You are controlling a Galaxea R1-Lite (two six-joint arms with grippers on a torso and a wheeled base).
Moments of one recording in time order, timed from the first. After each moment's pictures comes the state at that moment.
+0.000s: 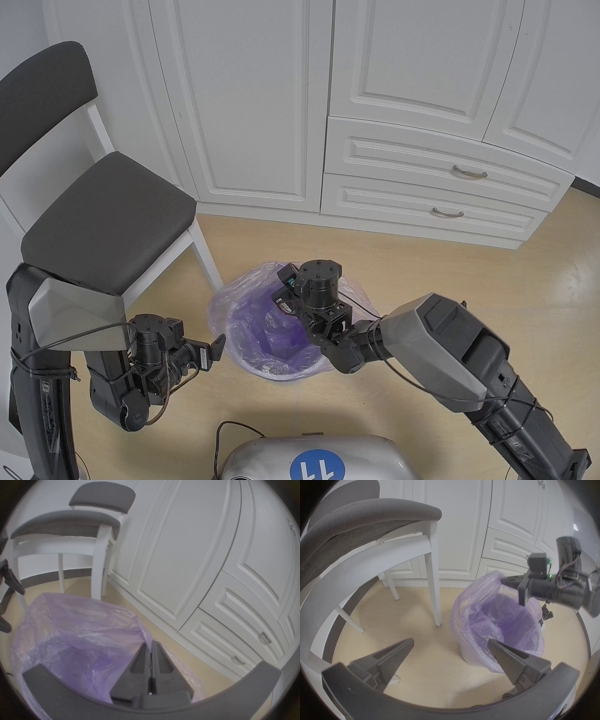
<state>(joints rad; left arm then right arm) -0.31 2.32 -0.43 -1.53 0.13 -0.04 0.70 2.77 -1.89 -0.83 -0.40 -0.51</state>
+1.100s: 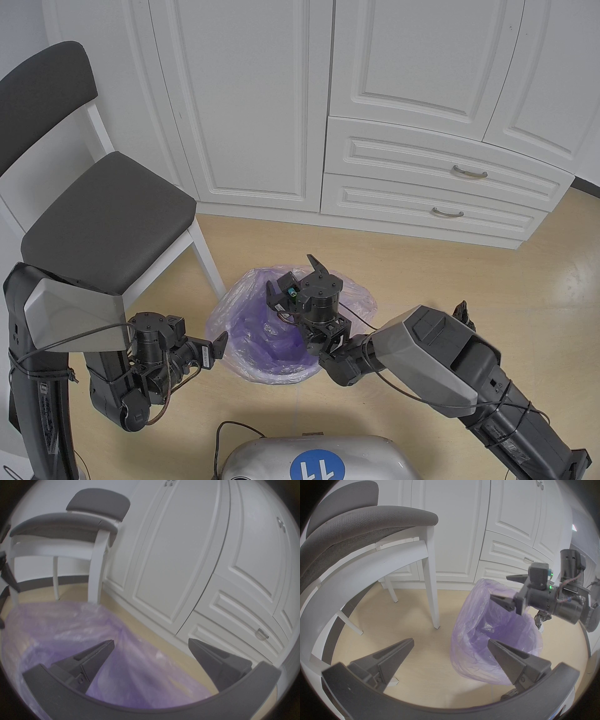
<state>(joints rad) -0.33 2.31 -0.43 -1.53 0.14 -0.04 0.71 2.81 -1.86 -1.00 -0.42 -0.52</state>
